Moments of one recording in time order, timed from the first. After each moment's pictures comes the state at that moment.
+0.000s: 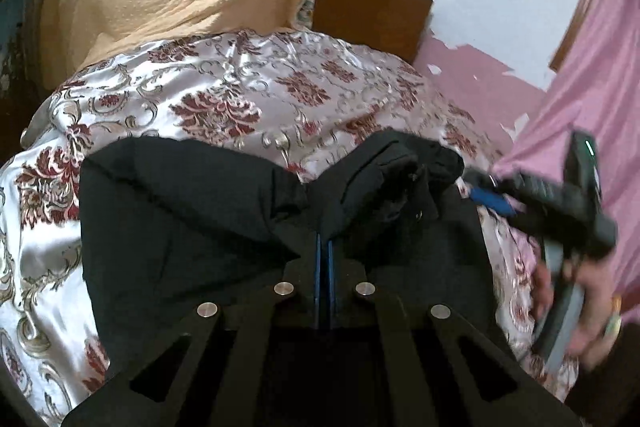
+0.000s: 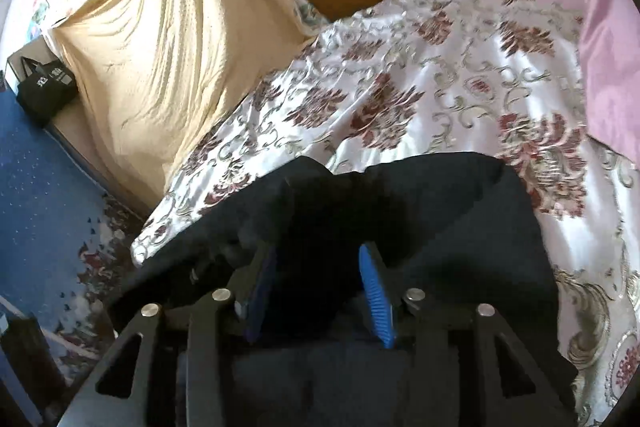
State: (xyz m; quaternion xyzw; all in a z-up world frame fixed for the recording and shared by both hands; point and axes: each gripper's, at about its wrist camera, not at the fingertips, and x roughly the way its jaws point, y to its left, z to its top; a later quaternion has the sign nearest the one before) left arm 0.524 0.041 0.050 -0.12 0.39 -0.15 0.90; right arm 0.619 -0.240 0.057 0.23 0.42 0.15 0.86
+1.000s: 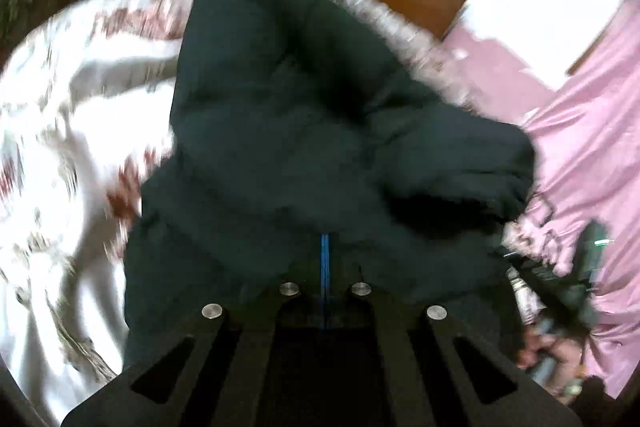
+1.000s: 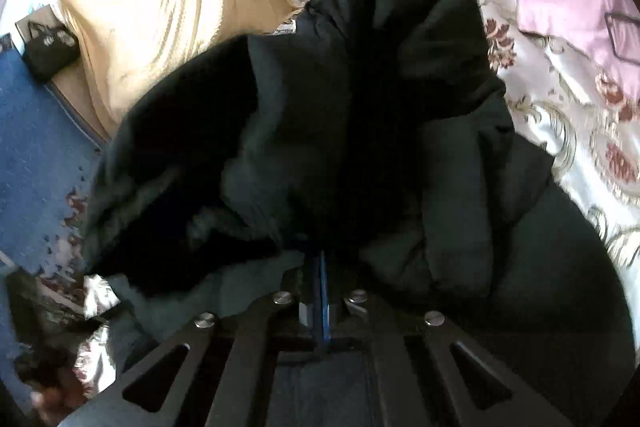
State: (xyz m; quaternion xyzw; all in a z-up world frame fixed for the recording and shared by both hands) left arm 0.403 0.113 -0.013 -0.19 0.43 -0.13 0.87; right arm 0.440 -0.235 -0.023 0.20 0.42 0.12 0.88
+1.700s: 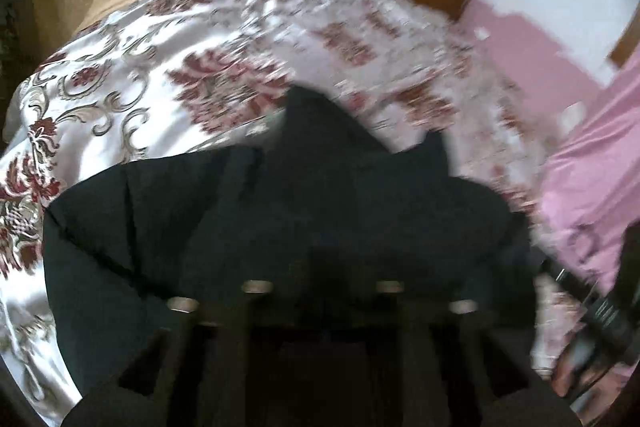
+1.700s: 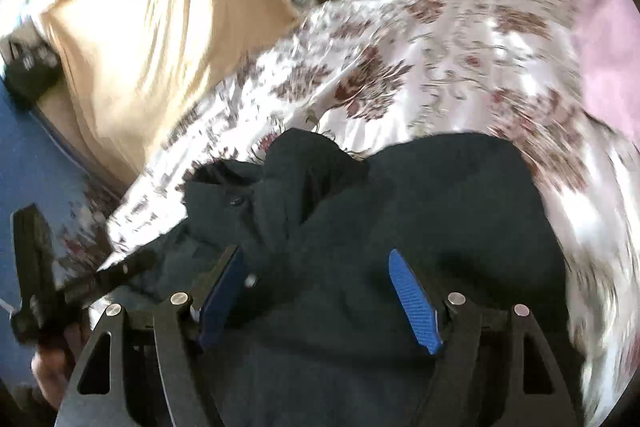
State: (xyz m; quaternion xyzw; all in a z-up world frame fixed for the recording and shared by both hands) left arm 0.644 0.050 -0.006 -0.10 0.49 -0.09 0.86; right arm 0.623 -0.218 0.021 0.18 0.44 0.13 0.87
